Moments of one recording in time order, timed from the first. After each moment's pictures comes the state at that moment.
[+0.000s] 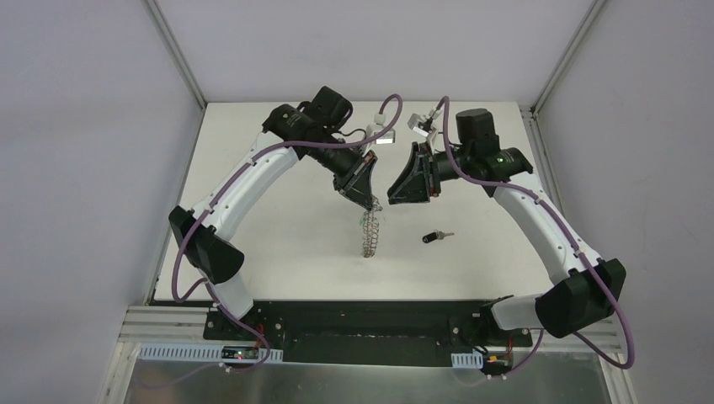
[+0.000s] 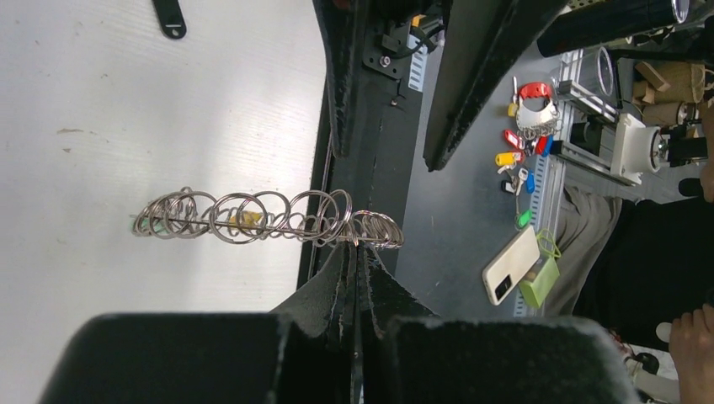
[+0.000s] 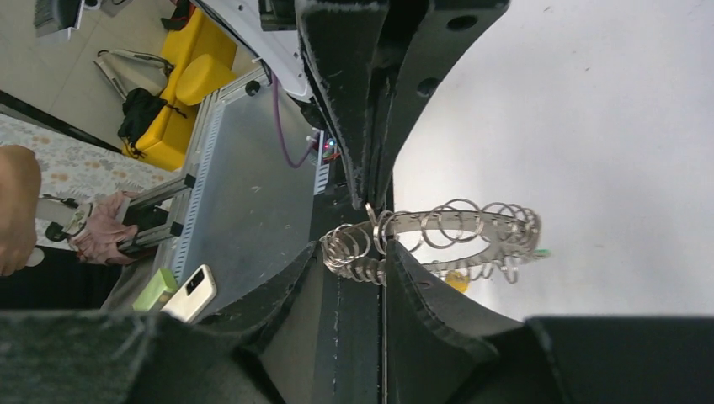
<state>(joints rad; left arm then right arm) -0.65 1.72 1.91 -1.26 0.90 0.21 0.40 1.36 1.34 -0.65 -1.27 -0.11</state>
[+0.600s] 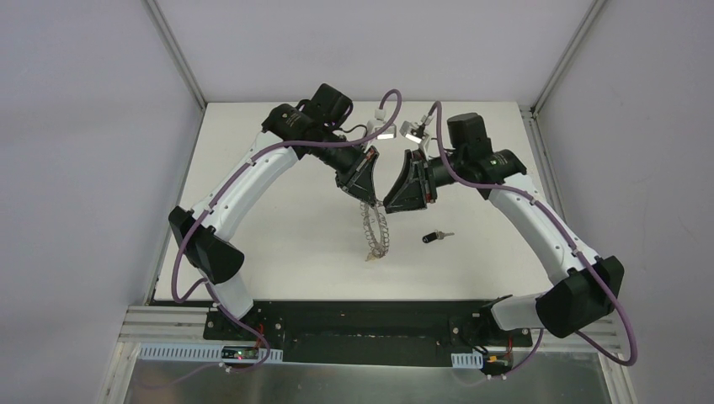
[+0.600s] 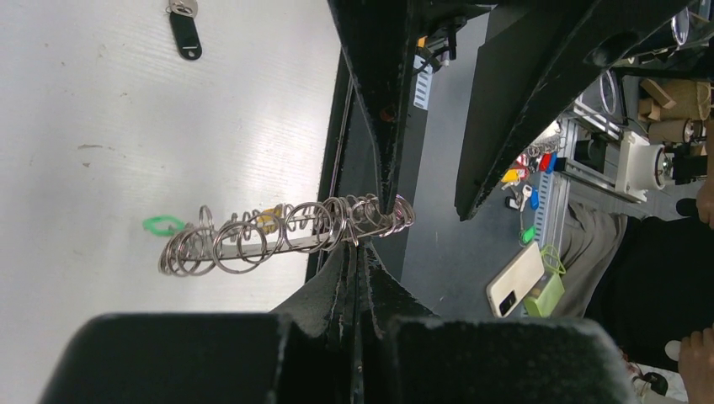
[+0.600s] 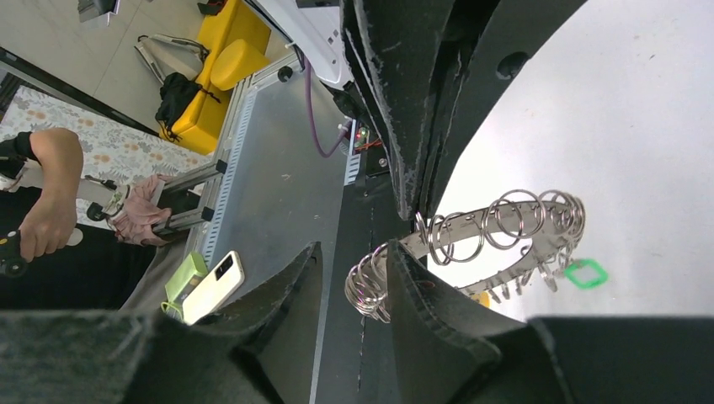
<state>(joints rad) -0.65 1.72 1.93 -1.21 0.89 0.16 0.45 1.36 1.33 -0.68 -1.31 -0.11</state>
